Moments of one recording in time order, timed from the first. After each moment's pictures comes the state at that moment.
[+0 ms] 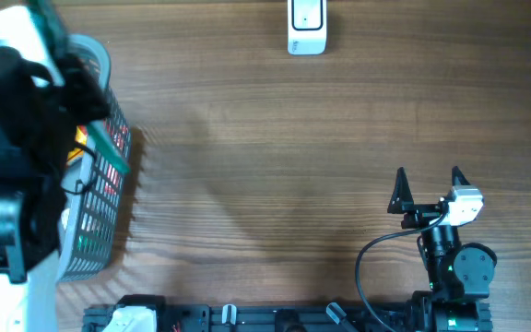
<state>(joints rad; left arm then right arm) -0.09 1.19 1.73 -1.02 -0.14 -0.25 -0.04 0.01 0.01 0.00 -0.08 0.07</state>
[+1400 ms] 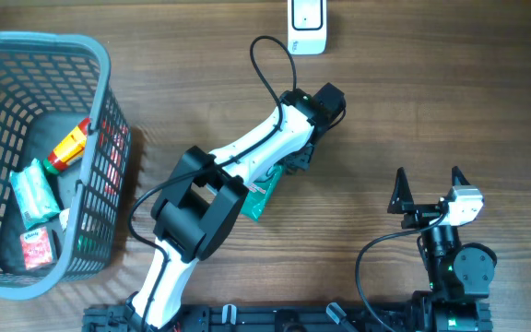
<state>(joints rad) -0.74 2.21 1.73 -1.11 -0.26 -0.37 -0.04 0.01 0.01 0.00 -0.08 0.07</state>
